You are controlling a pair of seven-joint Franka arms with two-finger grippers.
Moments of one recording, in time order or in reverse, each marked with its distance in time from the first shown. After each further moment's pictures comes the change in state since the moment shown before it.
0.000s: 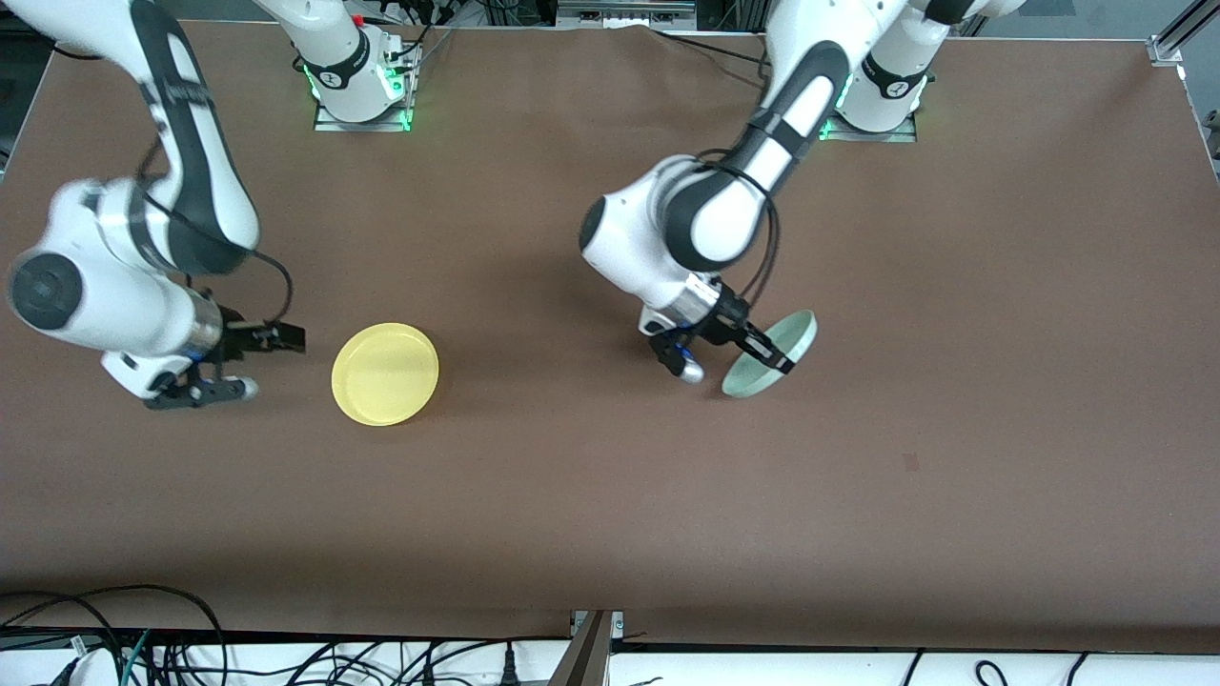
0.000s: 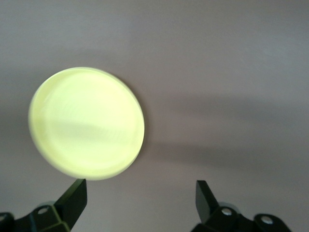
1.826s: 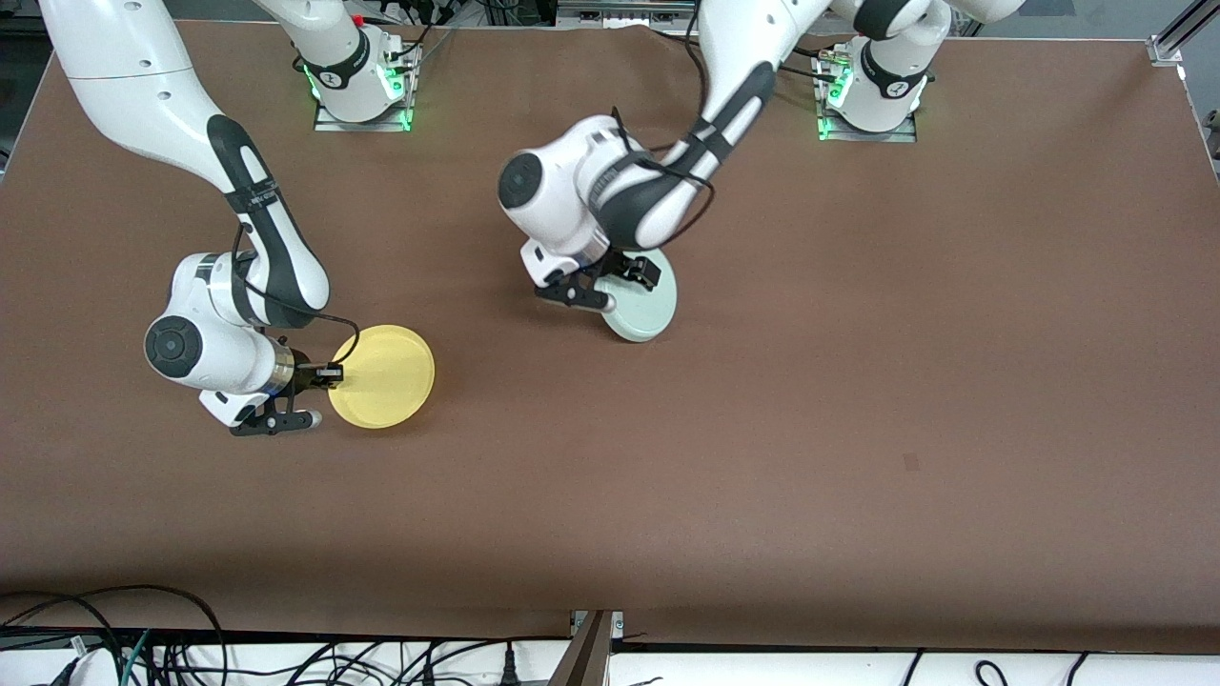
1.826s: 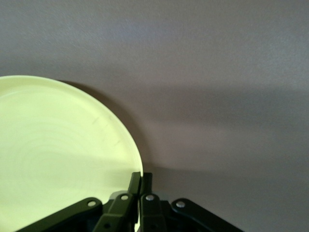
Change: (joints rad) left arm -0.098 0.131 0.024 0.210 -0.847 0.183 -0.529; right arm 0.002 0.166 0.009 -0.041 0.021 0.226 0.004
